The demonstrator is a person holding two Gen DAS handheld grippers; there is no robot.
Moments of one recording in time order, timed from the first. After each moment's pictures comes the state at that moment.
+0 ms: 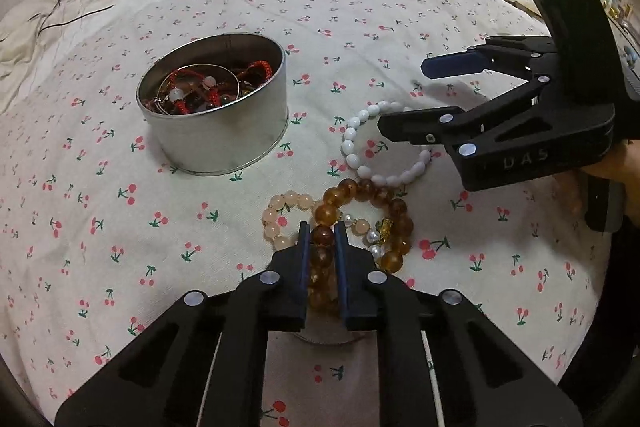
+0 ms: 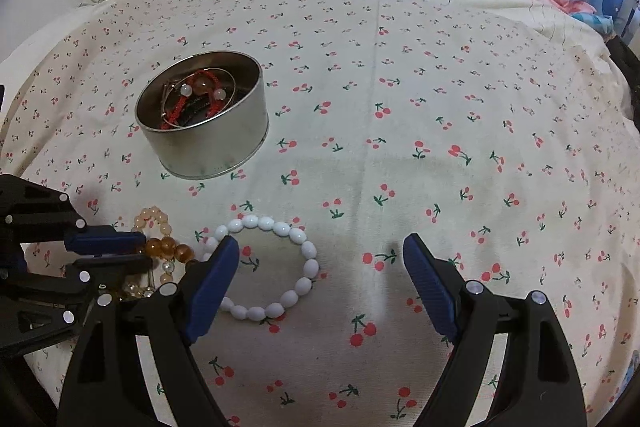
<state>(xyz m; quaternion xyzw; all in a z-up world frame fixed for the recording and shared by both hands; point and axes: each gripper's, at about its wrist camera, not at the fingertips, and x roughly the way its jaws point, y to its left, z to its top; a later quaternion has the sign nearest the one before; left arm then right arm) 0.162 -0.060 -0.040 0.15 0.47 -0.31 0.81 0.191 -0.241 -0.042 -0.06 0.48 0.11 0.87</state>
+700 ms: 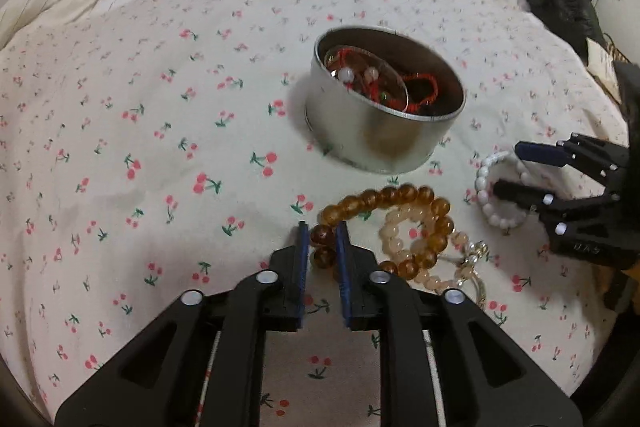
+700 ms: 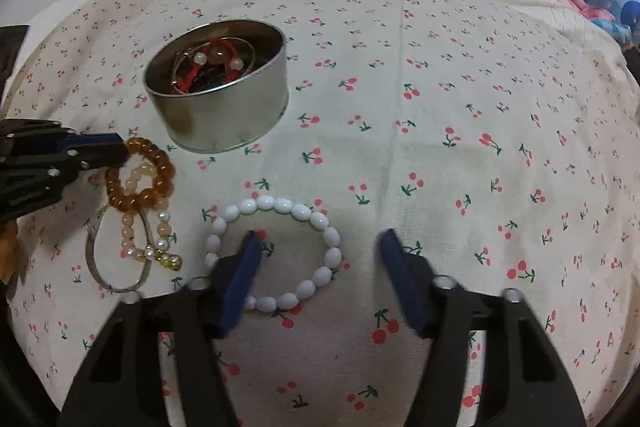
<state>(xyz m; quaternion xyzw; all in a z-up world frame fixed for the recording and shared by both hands) 0.205 0.003 -0.043 0.06 0.51 -0.18 0.84 0.191 -0.228 -0.053 -0.09 0.50 0.13 0.85</state>
